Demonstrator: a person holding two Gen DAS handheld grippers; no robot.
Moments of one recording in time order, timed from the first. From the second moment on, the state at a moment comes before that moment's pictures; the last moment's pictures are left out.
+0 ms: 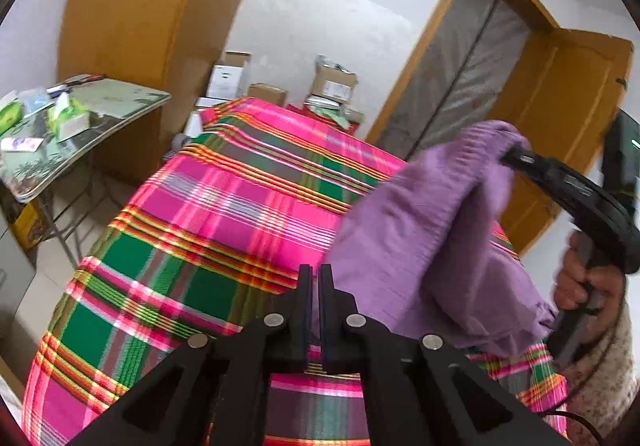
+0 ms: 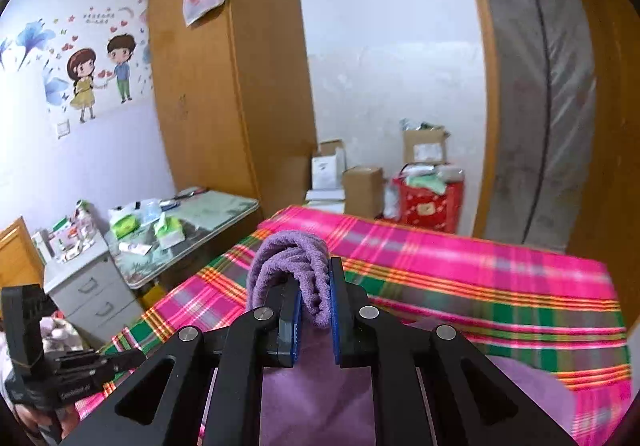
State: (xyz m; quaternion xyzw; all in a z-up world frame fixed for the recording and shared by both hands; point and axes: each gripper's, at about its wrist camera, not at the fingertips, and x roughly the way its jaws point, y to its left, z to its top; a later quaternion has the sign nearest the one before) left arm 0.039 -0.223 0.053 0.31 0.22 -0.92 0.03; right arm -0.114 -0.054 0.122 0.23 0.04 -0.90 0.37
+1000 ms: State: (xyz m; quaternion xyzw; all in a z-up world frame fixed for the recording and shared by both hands) left arm -0.079 -0.179 0.080 0.32 0.25 -0.91 -0.10; right arm -0.113 -0.029 0.078 0.32 0.08 -0.84 0.43
